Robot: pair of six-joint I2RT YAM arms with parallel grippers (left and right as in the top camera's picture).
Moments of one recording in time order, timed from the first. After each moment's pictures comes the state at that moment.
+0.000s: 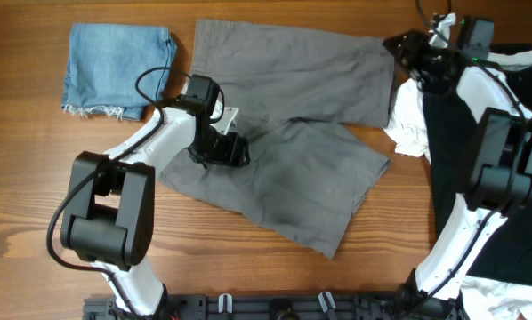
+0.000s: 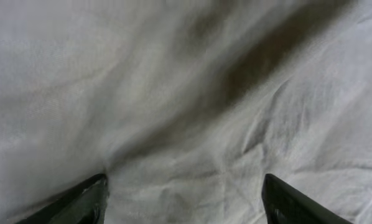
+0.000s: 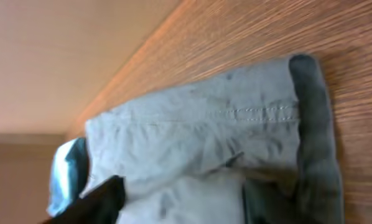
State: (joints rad) left arm -0.27 1.91 1.18 -0.74 0.35 -0.04; right arm -0.24 2.24 1.61 -0.23 -0.80 0.48
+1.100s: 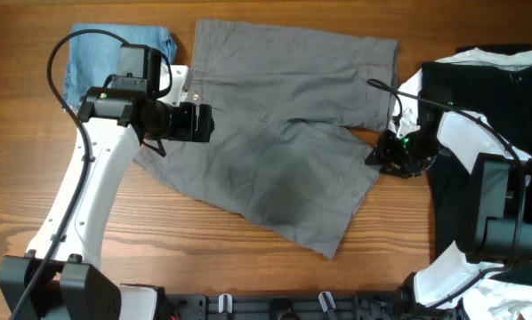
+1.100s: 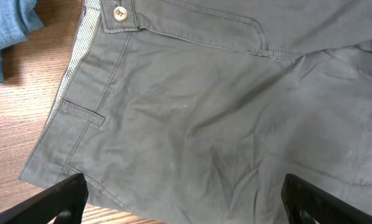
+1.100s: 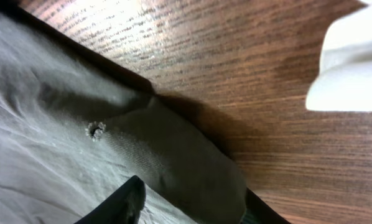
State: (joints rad) left arm -0.12 1.55 1.33 -0.98 0.21 -0.03; right arm -0.13 1.87 1.09 -0.84 -0.40 0.20
